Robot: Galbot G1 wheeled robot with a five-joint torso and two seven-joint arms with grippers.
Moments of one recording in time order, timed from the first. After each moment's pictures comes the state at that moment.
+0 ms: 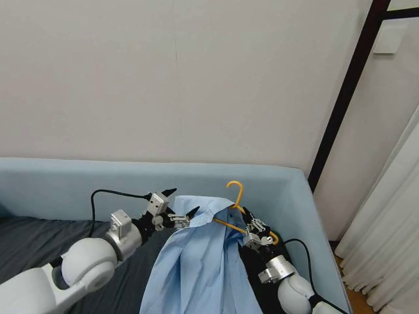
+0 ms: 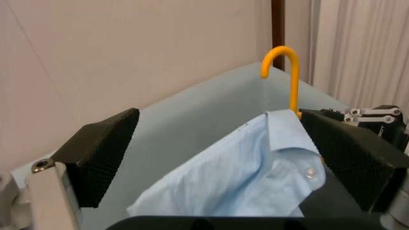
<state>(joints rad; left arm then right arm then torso) 0.75 -0.45 0.05 -2.00 -0.88 0.03 0.08 -0.88 1.04 -0.11 1.48 -0.61 0.24 0.47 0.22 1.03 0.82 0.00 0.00</state>
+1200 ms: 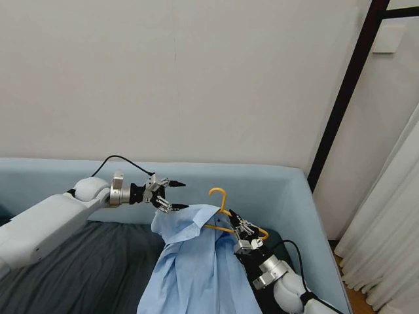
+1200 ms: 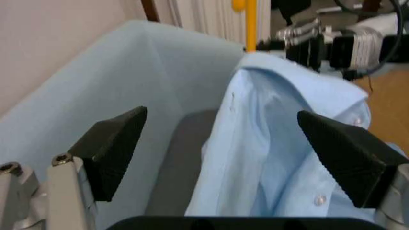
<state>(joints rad) -0.02 -0.72 0.66 -1.15 -0.91 -0.14 1.07 -0.86 1.08 -0.10 1.41 -0.79 0.36 0.50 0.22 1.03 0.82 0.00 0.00</state>
